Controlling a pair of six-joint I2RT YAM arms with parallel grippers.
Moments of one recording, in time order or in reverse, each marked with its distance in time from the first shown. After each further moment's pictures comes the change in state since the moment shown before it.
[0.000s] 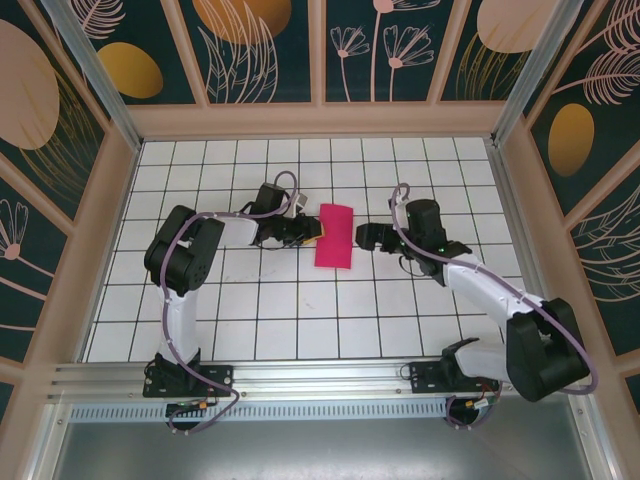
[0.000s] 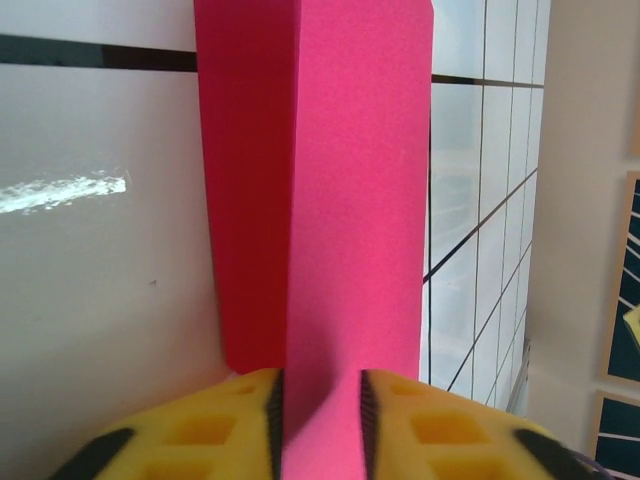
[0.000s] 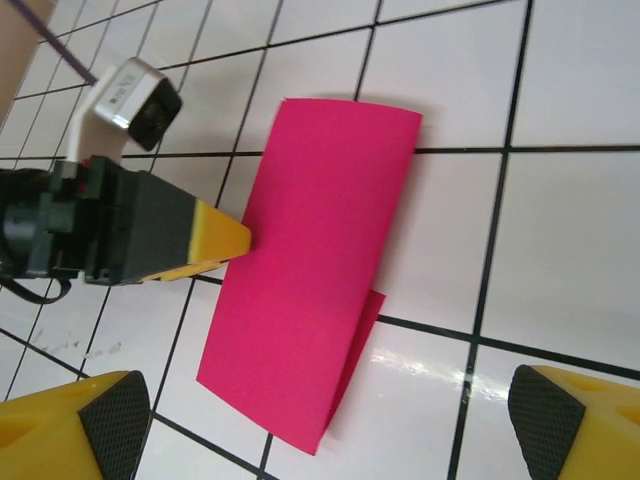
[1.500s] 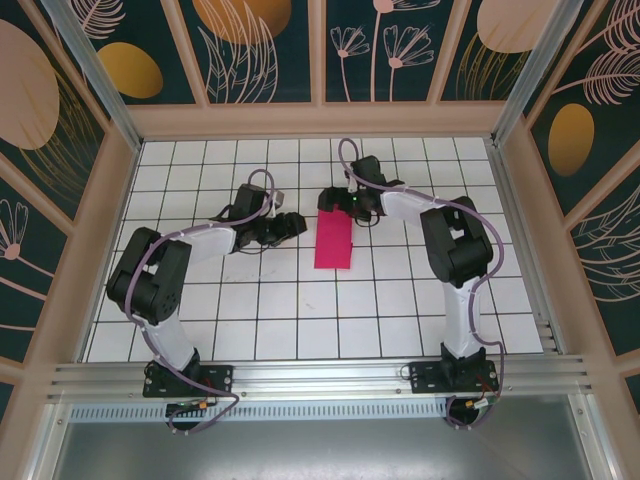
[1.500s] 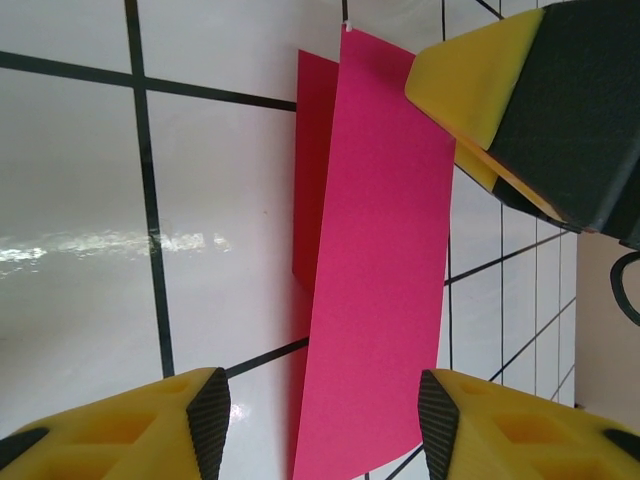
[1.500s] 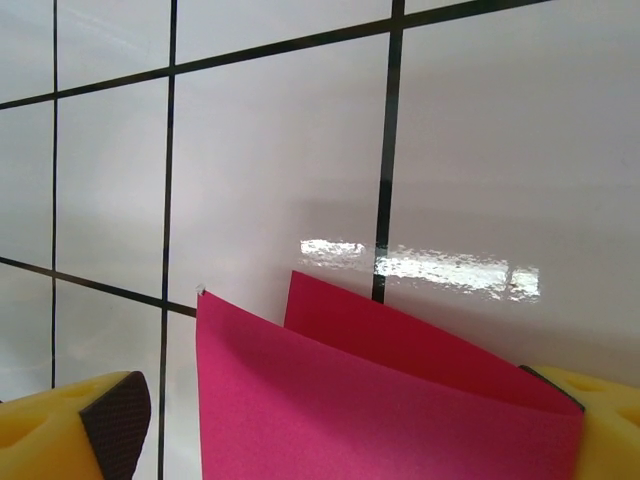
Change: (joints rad) left arm 0.042 -0.280 -0.173 -0.087 -0.196 0.021; right arm 0.033 0.840 0.756 -0.200 -0.039 0.128
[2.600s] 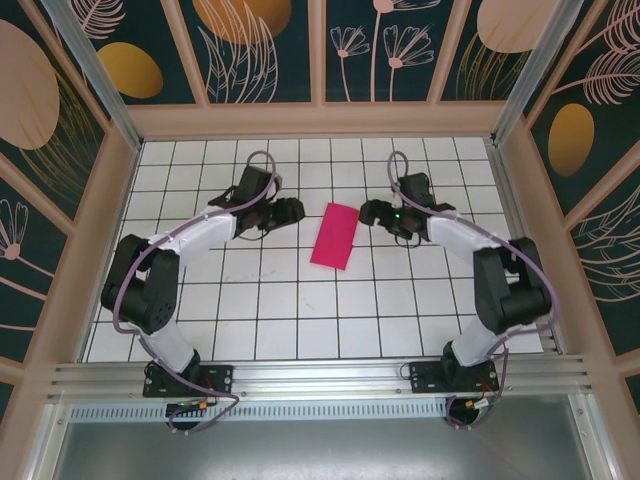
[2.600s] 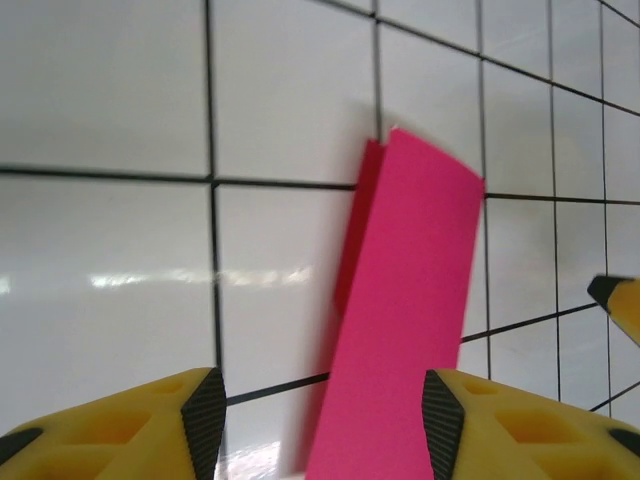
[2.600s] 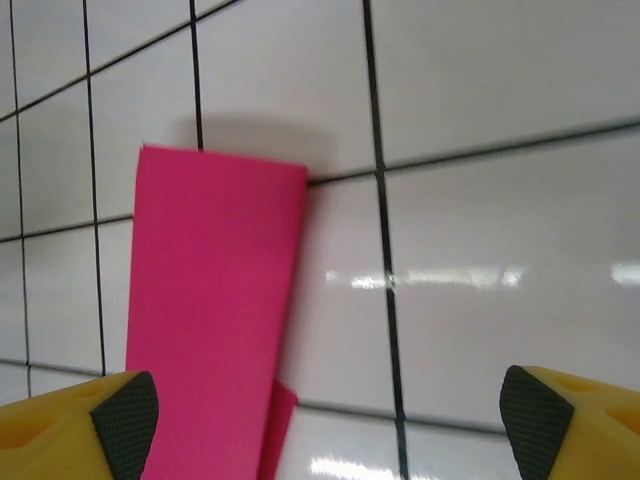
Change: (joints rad) left arm -0.031 -0.074 0.158 -0.293 -0.247 0.058; right arm -0.125 -0.408 -0.397 0.007 0.062 0.013
